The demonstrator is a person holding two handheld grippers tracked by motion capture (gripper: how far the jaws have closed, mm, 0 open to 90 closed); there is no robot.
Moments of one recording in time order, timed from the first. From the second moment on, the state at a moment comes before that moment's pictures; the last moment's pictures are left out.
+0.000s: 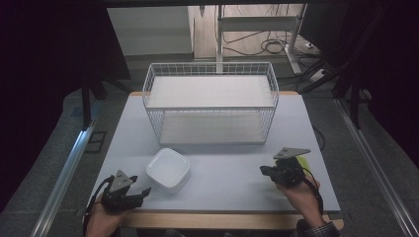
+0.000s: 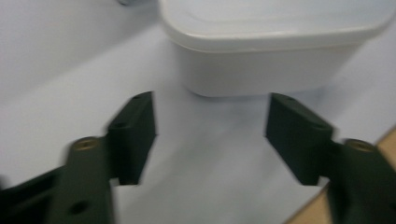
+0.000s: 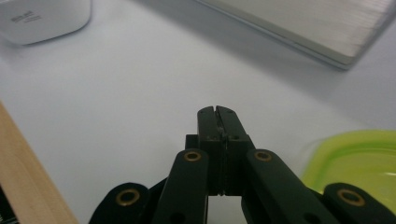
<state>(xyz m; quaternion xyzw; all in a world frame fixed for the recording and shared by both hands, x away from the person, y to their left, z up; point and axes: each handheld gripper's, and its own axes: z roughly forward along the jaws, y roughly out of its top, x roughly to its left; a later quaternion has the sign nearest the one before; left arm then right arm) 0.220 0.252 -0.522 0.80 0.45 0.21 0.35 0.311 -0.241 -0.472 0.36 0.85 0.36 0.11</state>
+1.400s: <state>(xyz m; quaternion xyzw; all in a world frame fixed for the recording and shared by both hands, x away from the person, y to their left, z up) 0.266 0.171 -0.527 0.83 0.40 0.10 0.37 0.290 -0.165 -0.493 0.31 0.87 0.38 0.04</state>
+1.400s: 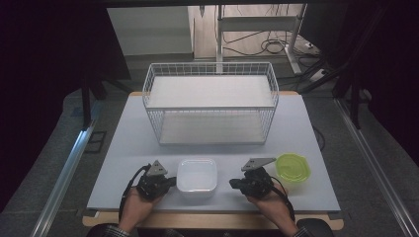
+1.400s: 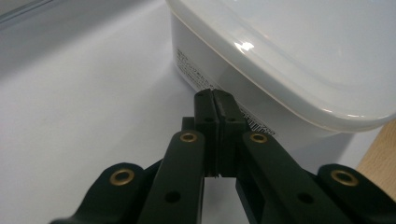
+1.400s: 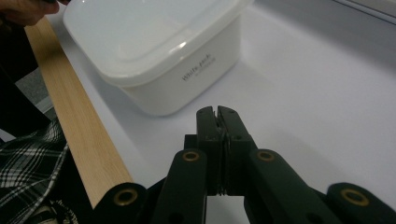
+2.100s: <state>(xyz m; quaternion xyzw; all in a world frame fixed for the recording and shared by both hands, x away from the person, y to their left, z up) 0.283 0.129 -0.527 0.84 0.37 0.10 0.38 0.307 -0.172 -0.500 0.34 0.86 0.37 0.05</state>
